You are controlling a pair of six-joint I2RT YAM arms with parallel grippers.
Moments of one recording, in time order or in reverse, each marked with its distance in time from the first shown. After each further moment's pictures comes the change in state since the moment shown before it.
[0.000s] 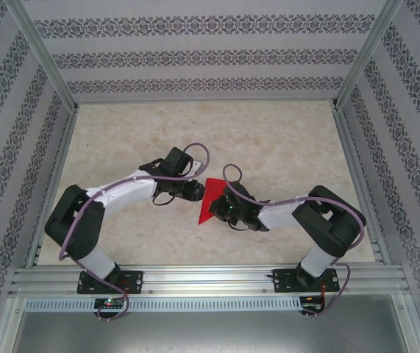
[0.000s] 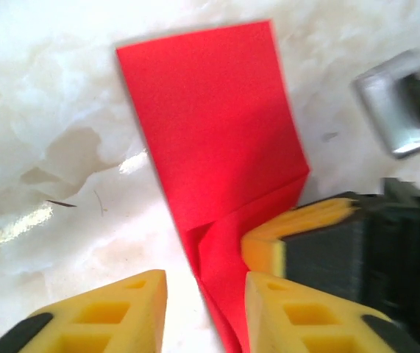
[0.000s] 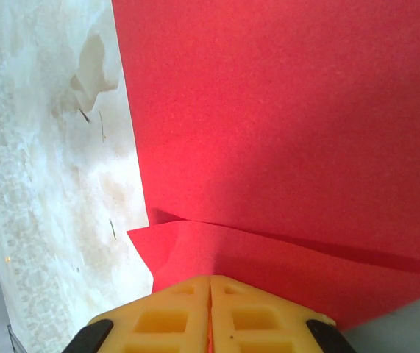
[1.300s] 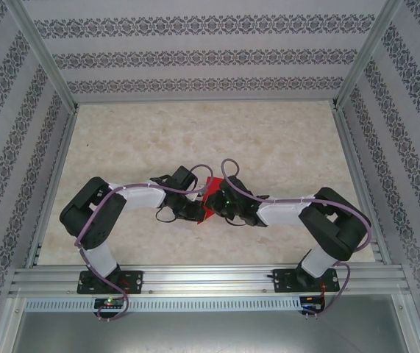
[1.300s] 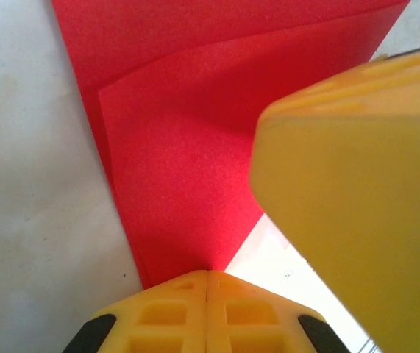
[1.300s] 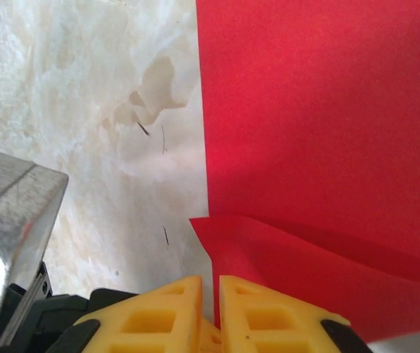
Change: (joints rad) left arm -0.051 0.158 -0.135 0.117 0.207 -0.129; right arm 0.008 -0.037 0.098 -0.130 0.027 -0.032
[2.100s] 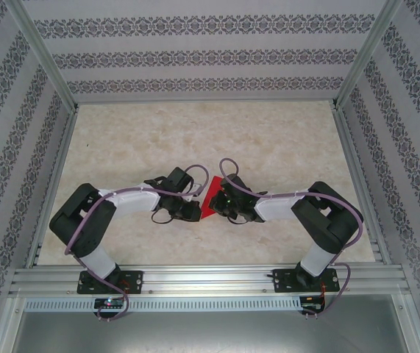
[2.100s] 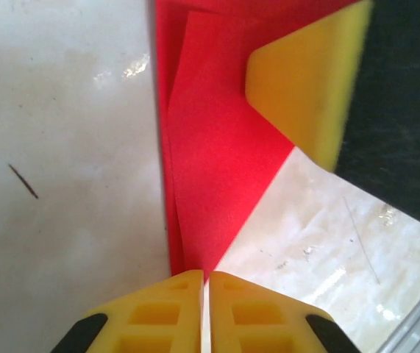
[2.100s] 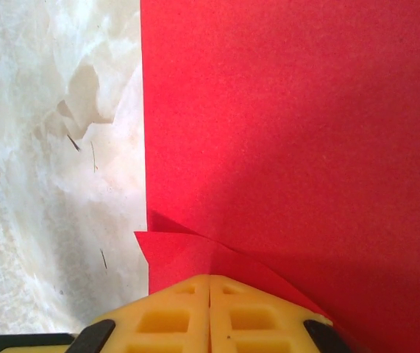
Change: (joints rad) left arm 0.000 -0.102 -0.047 -0.022 -0.074 -0.001; right arm -0.052 0.064 0.017 -0.046 -0.034 -0.059
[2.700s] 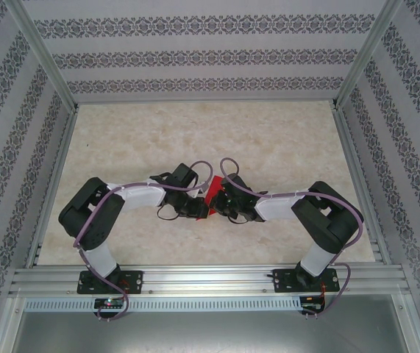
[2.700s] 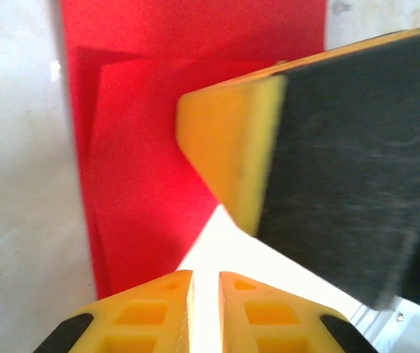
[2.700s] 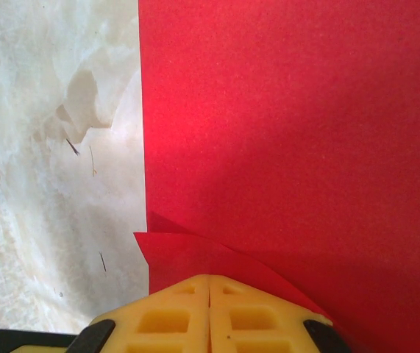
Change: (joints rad) left arm 0.002 0.094 0.067 0.026 0.096 -0.058; right arm -0.005 0.002 0.000 0.000 -0.003 0.000
